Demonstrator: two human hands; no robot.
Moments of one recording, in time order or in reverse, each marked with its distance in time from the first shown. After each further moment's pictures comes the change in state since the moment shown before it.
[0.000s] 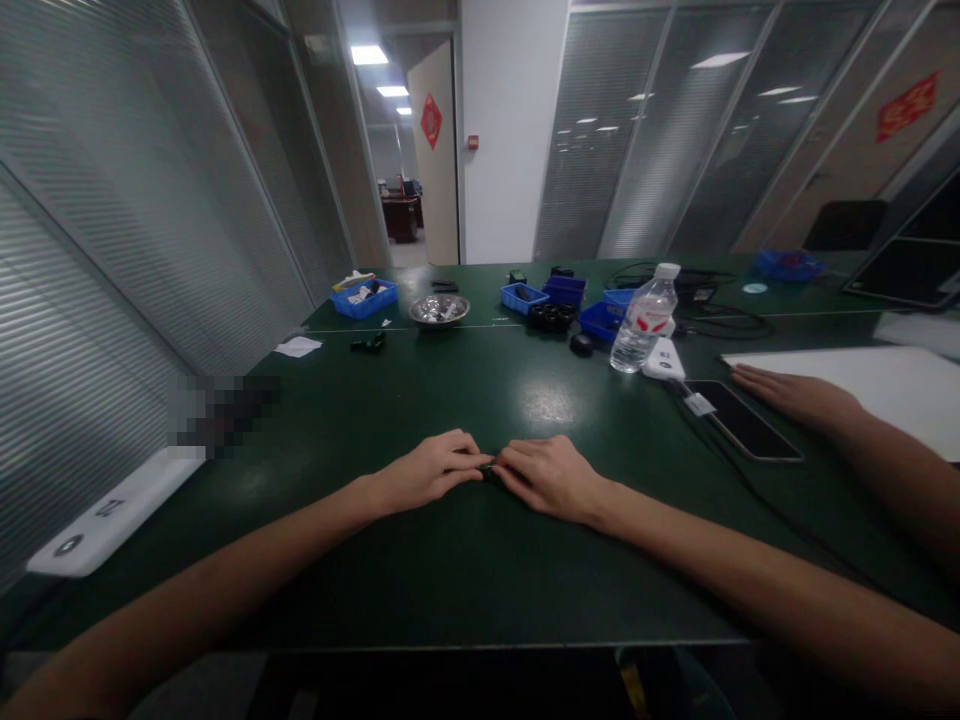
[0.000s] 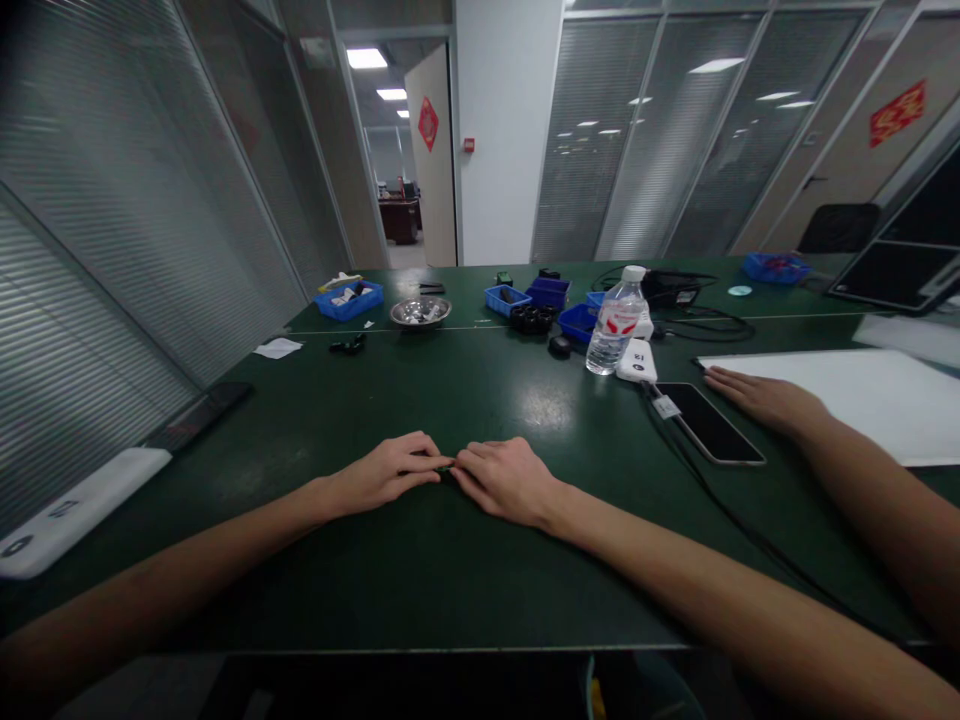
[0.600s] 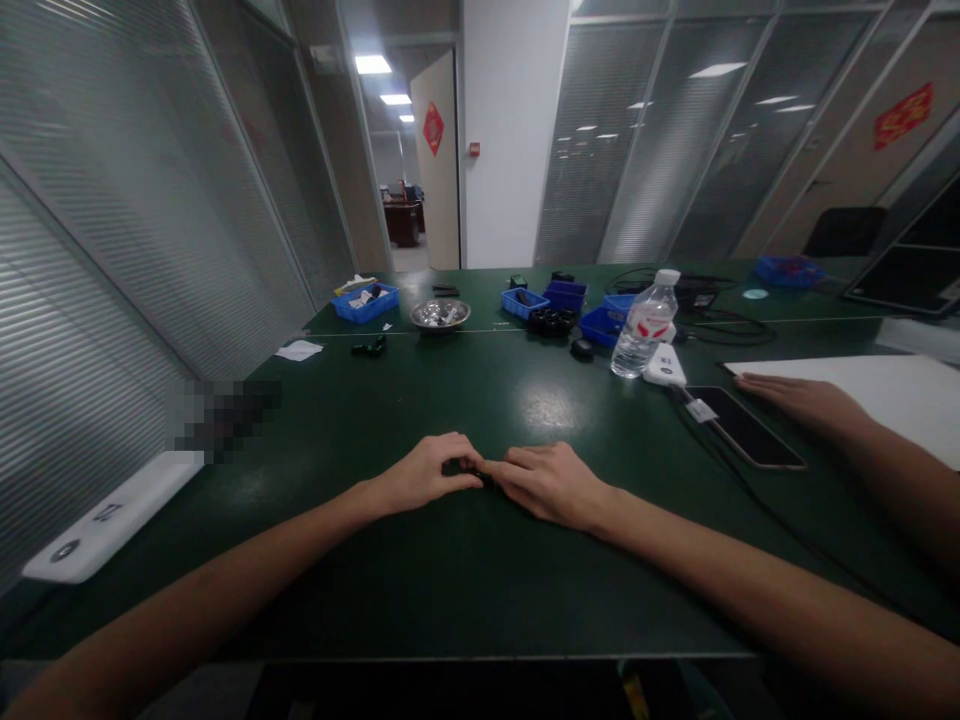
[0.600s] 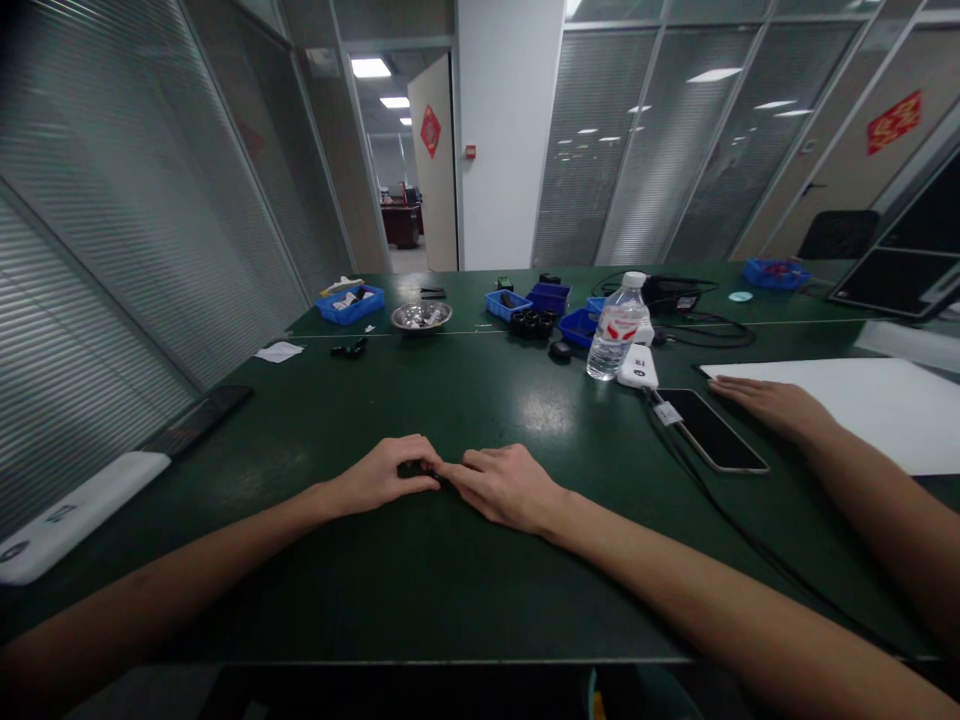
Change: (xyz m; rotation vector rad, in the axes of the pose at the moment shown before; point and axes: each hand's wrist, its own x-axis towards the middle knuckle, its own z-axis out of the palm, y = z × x) left_hand 0.003 -0.001 -0.003 -0.167 0.069 -0.159; right_hand -0.002 0.004 -0.002 -0.055 0.036 -0.142
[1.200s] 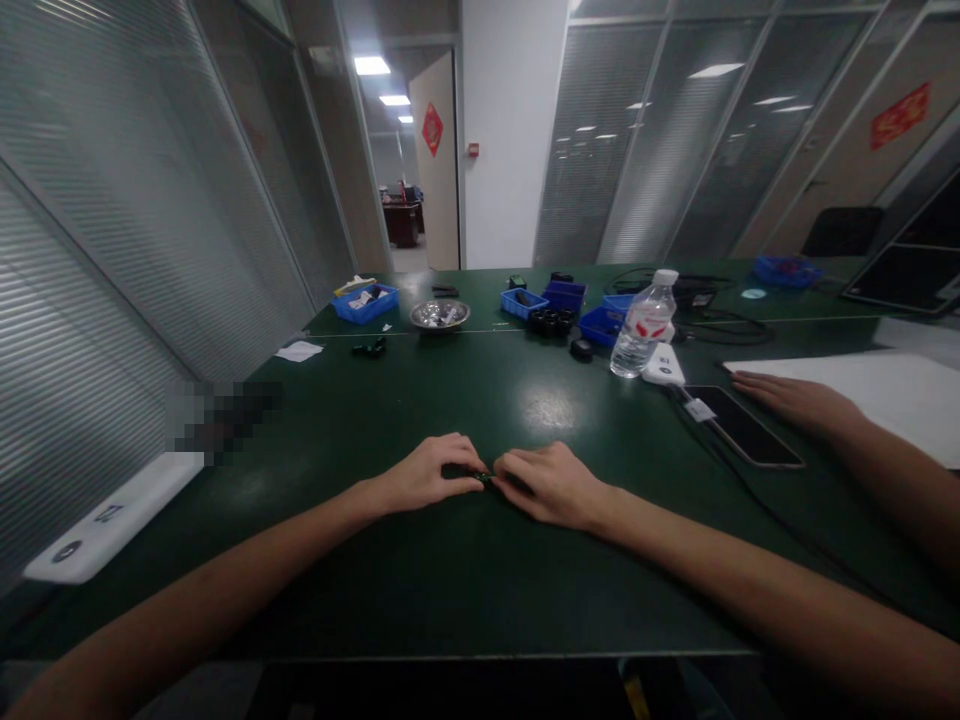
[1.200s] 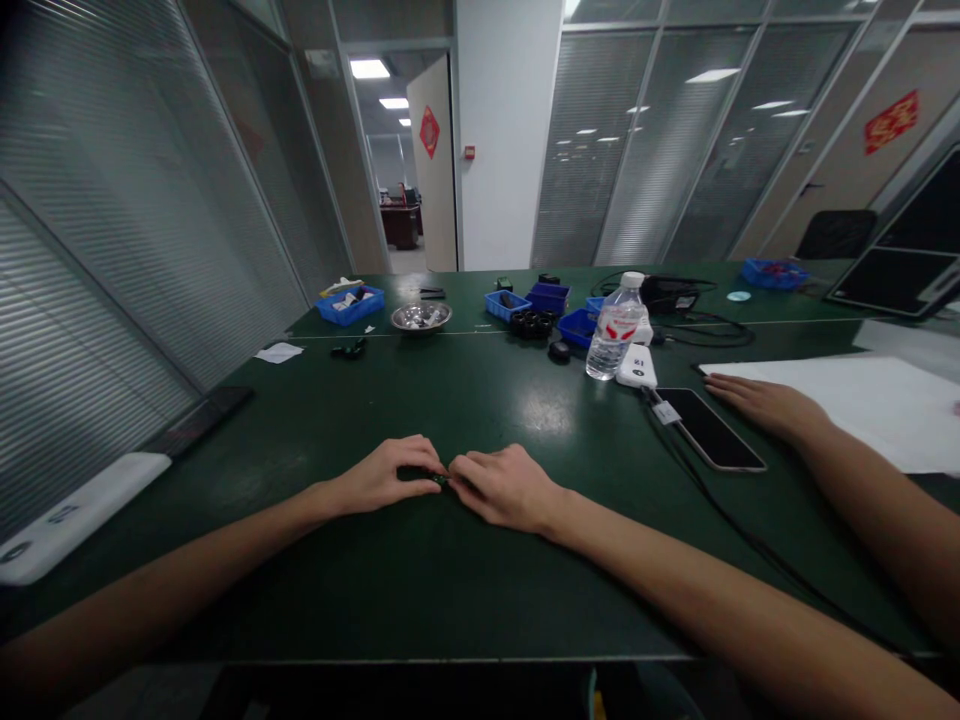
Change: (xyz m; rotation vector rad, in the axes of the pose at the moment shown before) left_hand 0.000 0.002 -0.001 0.026 -0.051 0.083; right_hand 0.002 -0.004 -0.004 0.172 -0.001 0.079
